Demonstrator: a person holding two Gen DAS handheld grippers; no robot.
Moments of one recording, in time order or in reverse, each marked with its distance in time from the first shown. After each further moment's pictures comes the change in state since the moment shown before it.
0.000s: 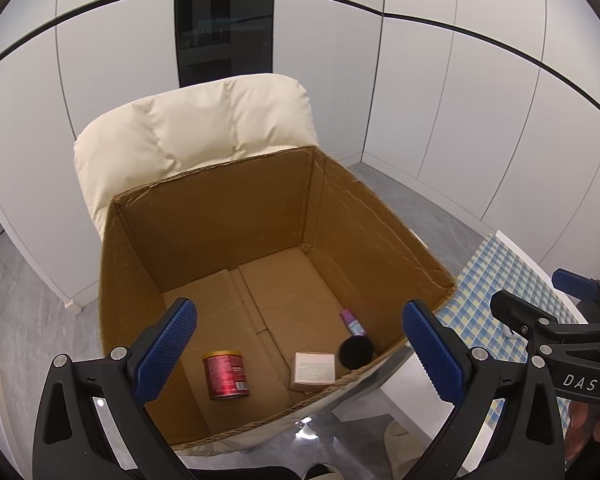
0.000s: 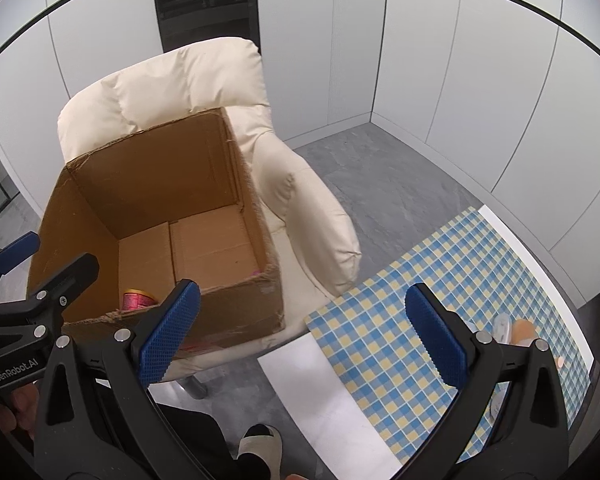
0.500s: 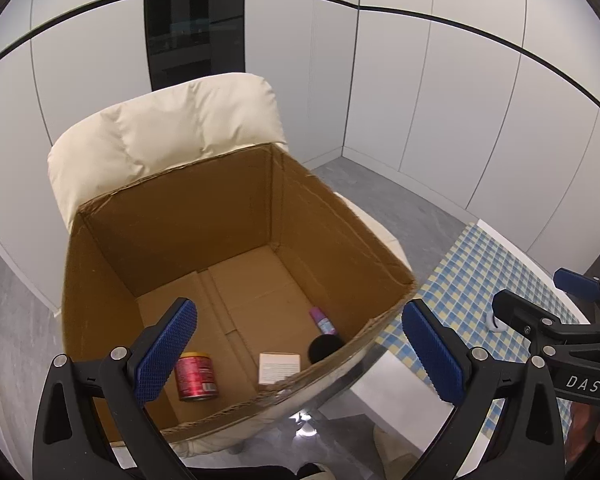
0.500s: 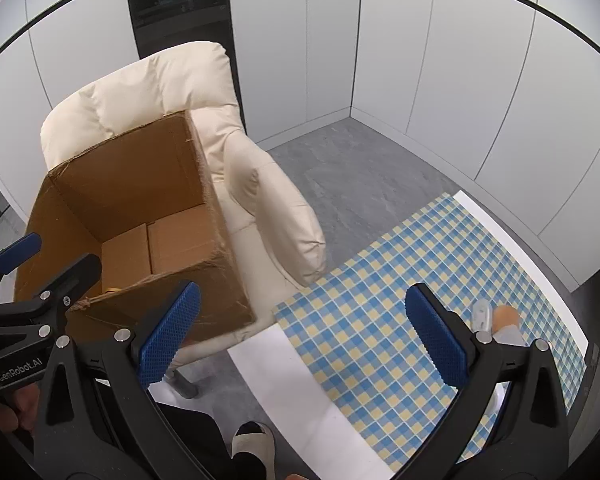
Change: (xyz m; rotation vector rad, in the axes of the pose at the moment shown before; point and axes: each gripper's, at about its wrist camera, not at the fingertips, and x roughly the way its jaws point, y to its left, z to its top) left arm 0.005 -0.040 0.001 0.046 0.012 -0.046; right arm -0.008 -0.041 -0.009 0.053 0.005 -0.038
